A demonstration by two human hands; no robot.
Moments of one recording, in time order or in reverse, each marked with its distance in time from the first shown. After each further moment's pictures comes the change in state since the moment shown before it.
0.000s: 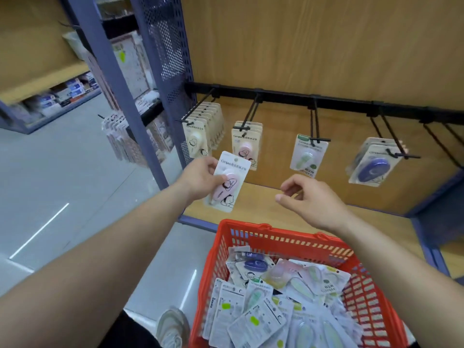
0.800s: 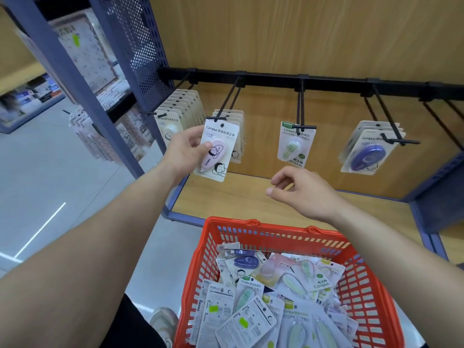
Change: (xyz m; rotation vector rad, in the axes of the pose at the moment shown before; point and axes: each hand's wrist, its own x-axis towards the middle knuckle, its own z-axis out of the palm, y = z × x) left_hand 0.062 0.004 0.019 -0.170 0.065 0.160; right_hand 0.028 0.047 -0.004 0.051 -0.066 0.029
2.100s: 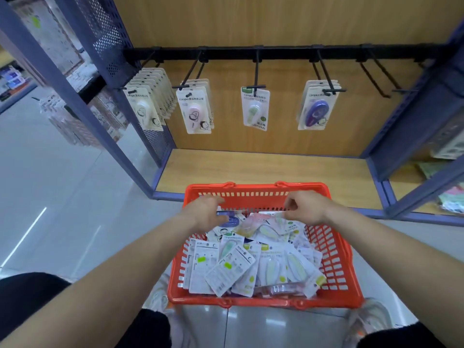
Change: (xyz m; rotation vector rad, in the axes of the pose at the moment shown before) left_hand -0.139 -0.068 0.097 0.908 -0.653 -0.073; right_hand -0.109 0.094 0.025 -0.380 -0.312 0.278
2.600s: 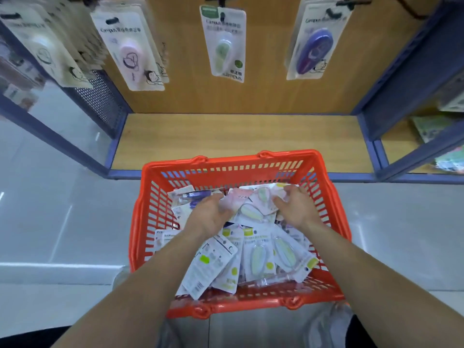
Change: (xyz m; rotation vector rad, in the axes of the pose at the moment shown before) left_hand 0.087 0.019 0.128 -0.413 -0.023 -0.065; right_hand 0.061 0.062 0.130 0.439 0.229 0.398
